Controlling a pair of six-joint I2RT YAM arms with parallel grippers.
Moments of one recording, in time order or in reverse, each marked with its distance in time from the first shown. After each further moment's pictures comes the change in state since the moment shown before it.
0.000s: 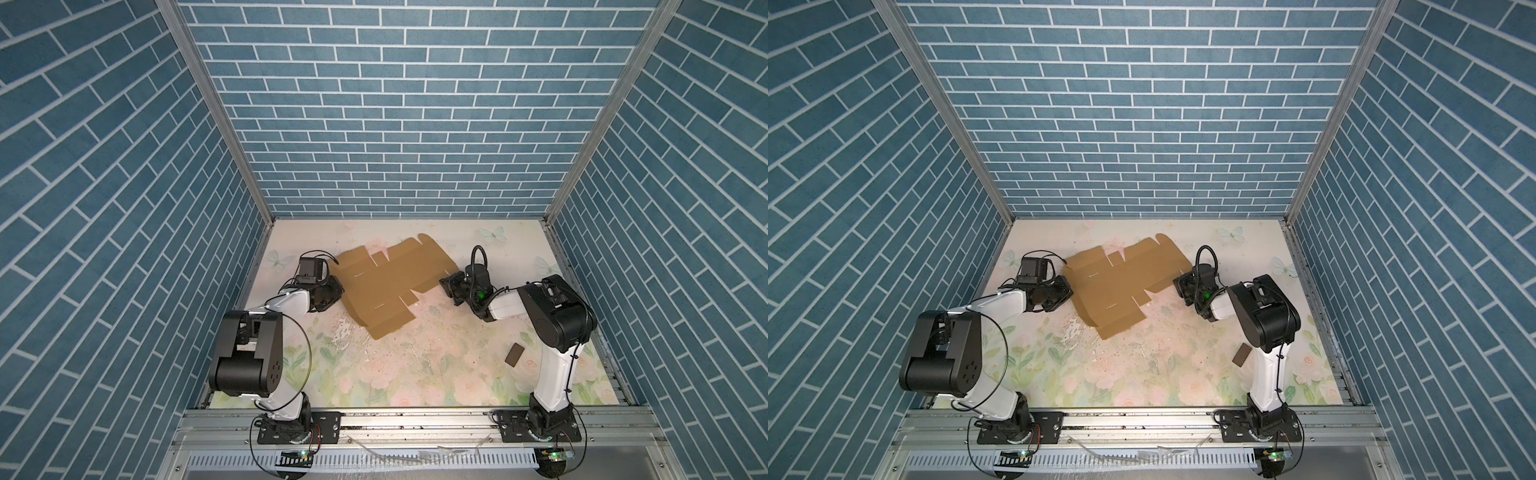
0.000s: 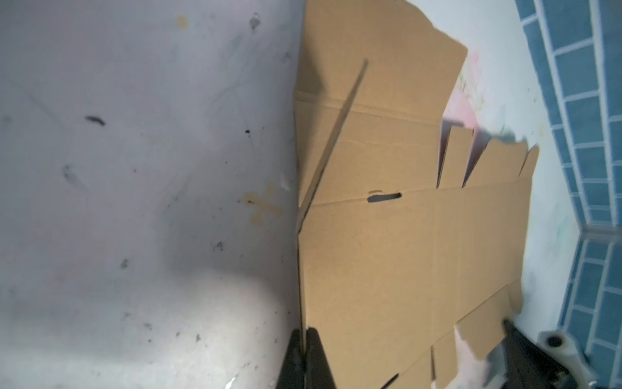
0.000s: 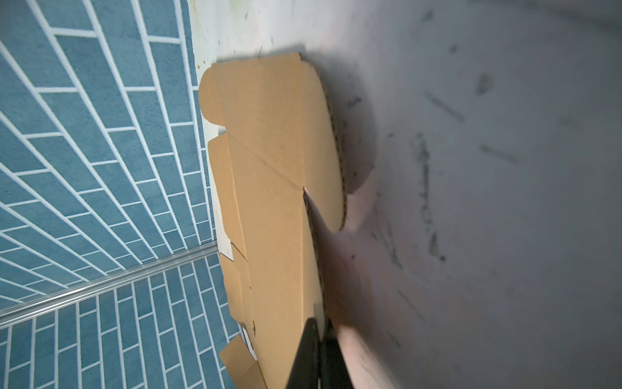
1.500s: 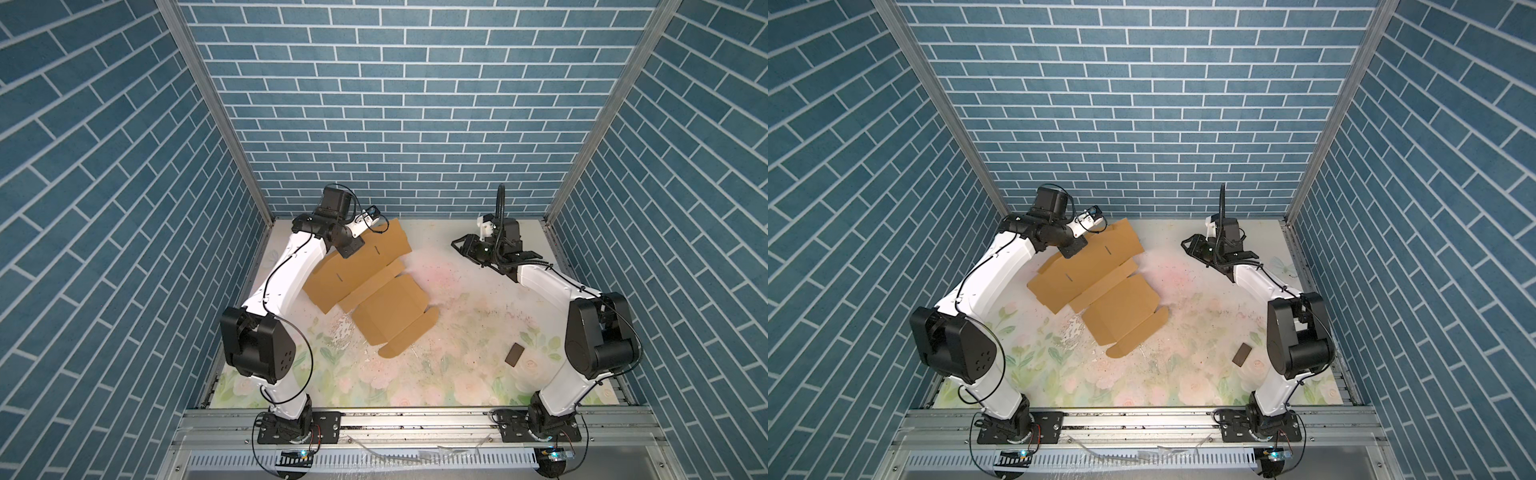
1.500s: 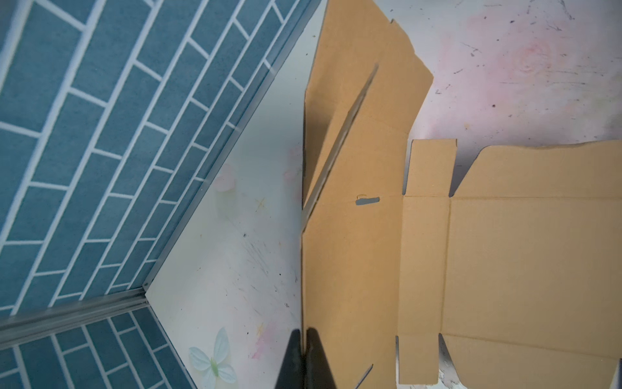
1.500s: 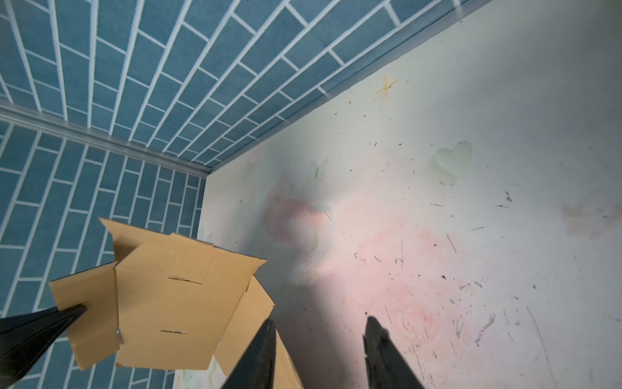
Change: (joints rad) left arm -0.231 0.127 0.892 -0.696 -0.243 1.418; right arm -0.126 -0.255 0.414 -0.705 -0.200 -0.799
